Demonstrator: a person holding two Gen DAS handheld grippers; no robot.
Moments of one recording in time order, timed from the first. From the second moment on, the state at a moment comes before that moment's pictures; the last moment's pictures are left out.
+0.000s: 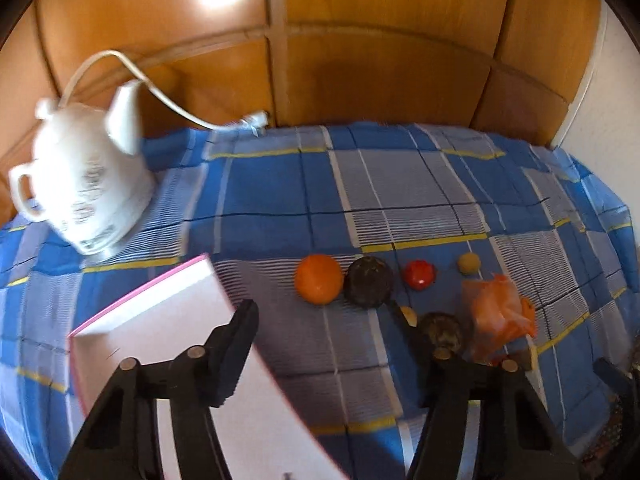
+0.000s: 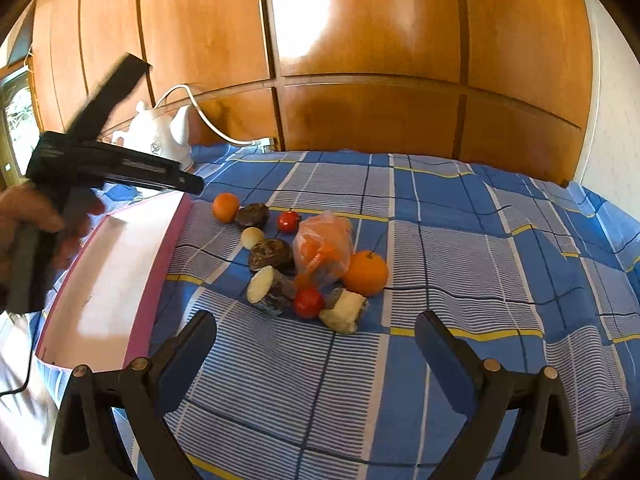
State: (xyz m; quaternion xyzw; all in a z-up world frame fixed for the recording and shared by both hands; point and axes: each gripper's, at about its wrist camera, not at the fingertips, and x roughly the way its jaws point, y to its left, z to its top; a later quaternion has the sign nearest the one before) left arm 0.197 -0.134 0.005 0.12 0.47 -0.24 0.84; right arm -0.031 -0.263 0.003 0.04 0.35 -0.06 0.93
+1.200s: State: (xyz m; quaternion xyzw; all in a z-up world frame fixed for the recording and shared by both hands) left arm 0.133 -0.098 0.013 0.01 0.41 -0.25 0.87; right arm -0.013 -0.327 -0.021 0.18 0.42 -0.05 0.89
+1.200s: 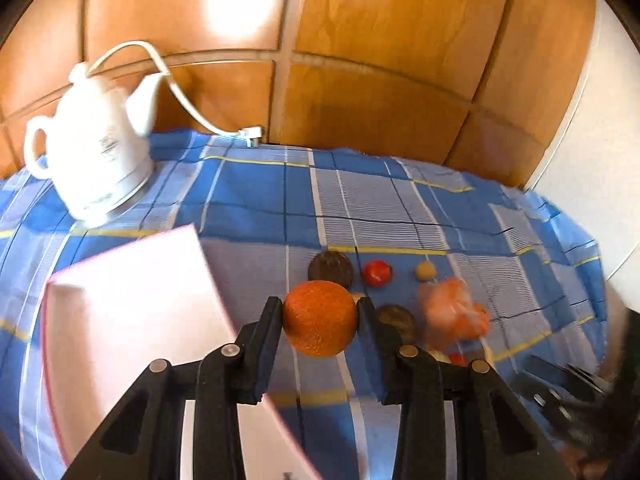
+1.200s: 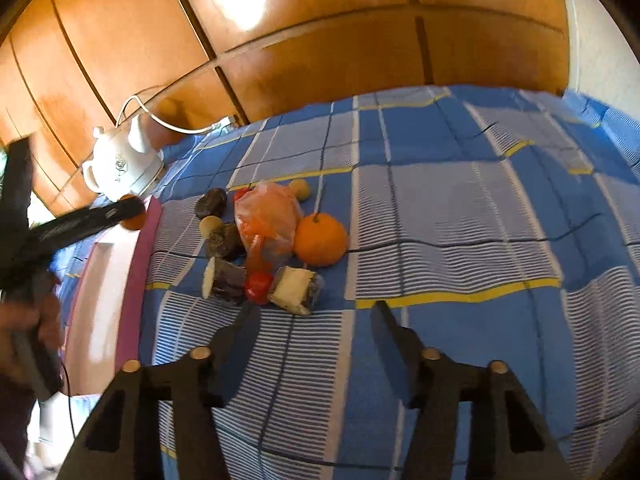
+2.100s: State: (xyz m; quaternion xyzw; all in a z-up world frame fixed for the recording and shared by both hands) left arm 0.130 0.038 -0.015 -0.04 0.42 -0.05 0.90; right arm 0.007 -0.300 -0.042 0.10 0.45 -0.05 0.88
